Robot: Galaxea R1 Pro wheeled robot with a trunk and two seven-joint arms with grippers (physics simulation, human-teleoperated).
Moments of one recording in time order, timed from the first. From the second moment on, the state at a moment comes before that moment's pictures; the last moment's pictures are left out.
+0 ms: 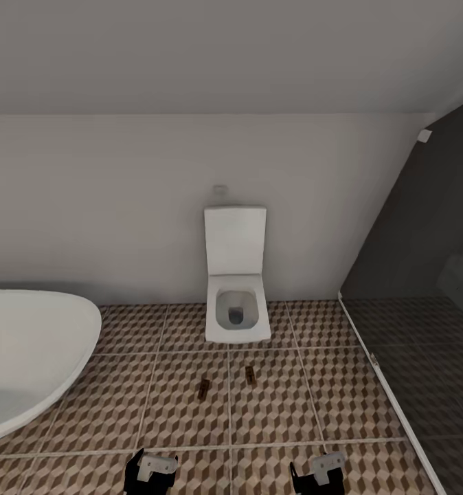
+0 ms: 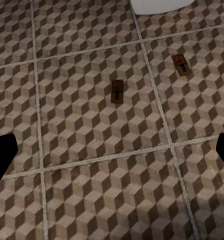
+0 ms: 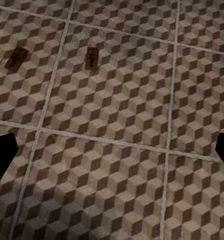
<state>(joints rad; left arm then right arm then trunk) -0.47 -0.05 -0.27 0.08 0.06 -0.70 0.10 -0.43 0.02 0.09 -0.02 0.18 -0.59 -0.13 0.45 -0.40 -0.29</state>
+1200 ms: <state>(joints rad) -0.47 -0.05 -0.27 0.07 0.06 -0.70 0.10 -0.43 0.00 0.09 -0.03 0.00 -0.62 -0.13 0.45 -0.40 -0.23</state>
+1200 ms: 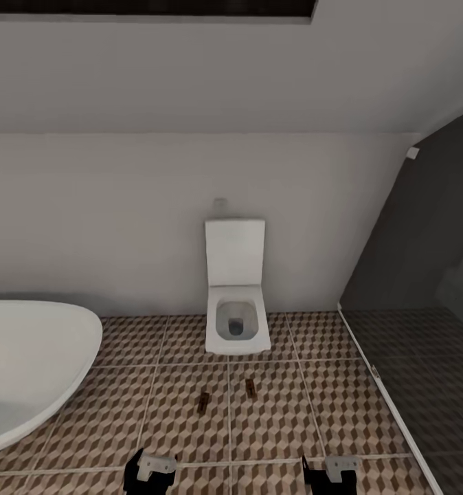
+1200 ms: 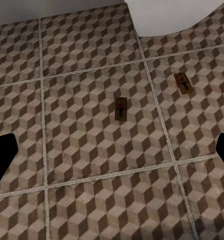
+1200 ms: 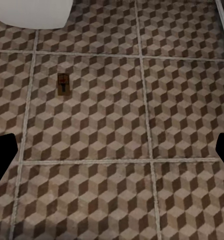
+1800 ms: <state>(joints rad) -0.47 -0.05 -0.27 0.07 0.14 -0.70 0.11 -0.43 0.00 0.09 -0.02 0.00 -0.65 -0.13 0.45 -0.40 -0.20</state>
